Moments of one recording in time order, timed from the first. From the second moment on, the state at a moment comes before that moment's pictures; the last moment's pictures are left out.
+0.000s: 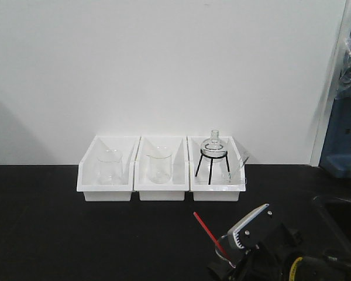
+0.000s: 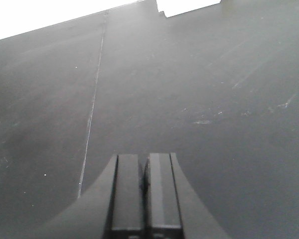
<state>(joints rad) 0.39 1.47 -0.73 -1.17 -0.26 0.91</state>
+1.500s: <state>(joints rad) 0.09 2.14 -0.78 -1.07 -1.12 0.41</state>
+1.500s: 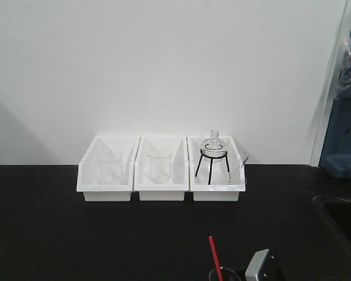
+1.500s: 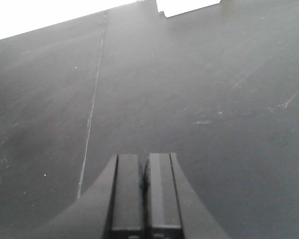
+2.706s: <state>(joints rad) 0.09 1.75 -0.77 -1.39 -0.83 0.80</state>
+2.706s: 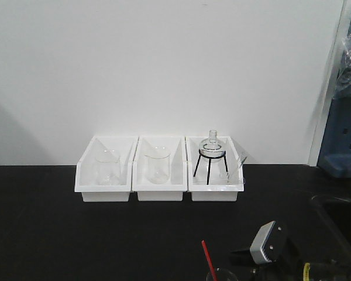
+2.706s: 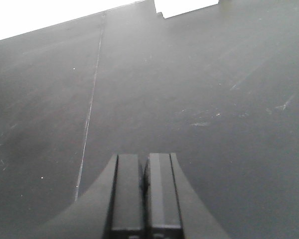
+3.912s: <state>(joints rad) 0.09 0.58 -0.76 -1.72 -0.52 1.62</state>
